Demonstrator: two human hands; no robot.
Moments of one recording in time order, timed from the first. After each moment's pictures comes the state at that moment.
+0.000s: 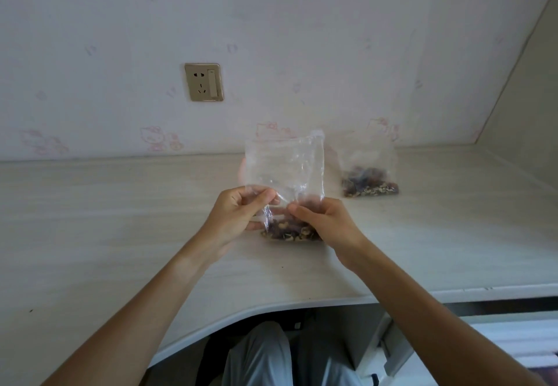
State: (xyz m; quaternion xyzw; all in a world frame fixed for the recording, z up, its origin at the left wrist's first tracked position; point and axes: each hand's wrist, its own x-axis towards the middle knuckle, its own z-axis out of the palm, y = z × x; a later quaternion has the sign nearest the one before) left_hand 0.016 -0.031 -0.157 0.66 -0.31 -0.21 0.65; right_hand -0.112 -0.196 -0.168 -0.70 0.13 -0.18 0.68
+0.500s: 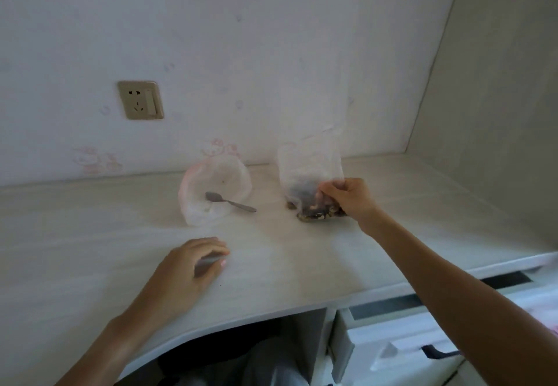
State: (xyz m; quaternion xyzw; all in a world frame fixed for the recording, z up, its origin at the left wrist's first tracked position) left_hand -0.009 -0.018 -0.210 0.79 -0.48 0.01 0.38; right_hand -0.161 -0.355 -0.154 -0.74 0.28 -0.30 0.53
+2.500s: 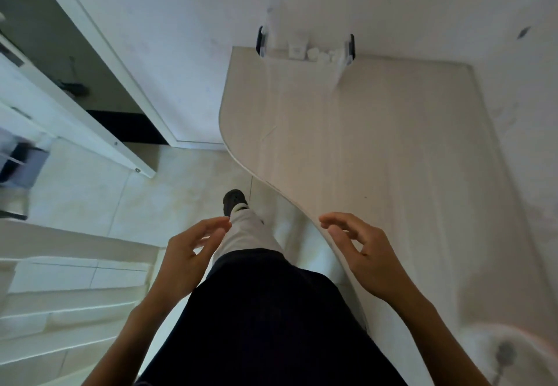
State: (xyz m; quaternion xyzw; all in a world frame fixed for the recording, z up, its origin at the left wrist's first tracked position) left_hand -0.359 0.225 0.011 0.71 0.45 0.21 0.49; right_hand -0.075 0.070 0.056 -0.72 -0.44 0.36 0.39
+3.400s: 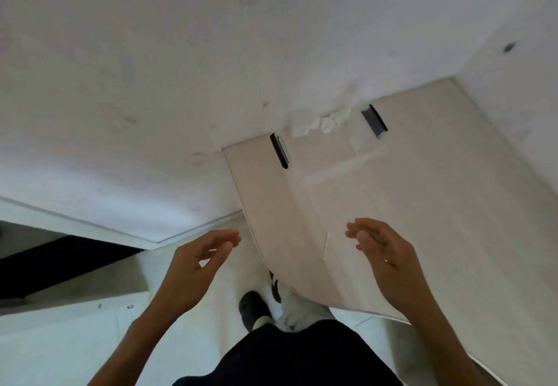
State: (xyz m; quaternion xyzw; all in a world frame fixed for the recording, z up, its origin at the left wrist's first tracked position) left_hand -0.282 0.713 0.013 0.78 0.26 0.05 0.56; right_hand -0.088 0.431 0.054 -0.82 -0.17 0.20 0.50
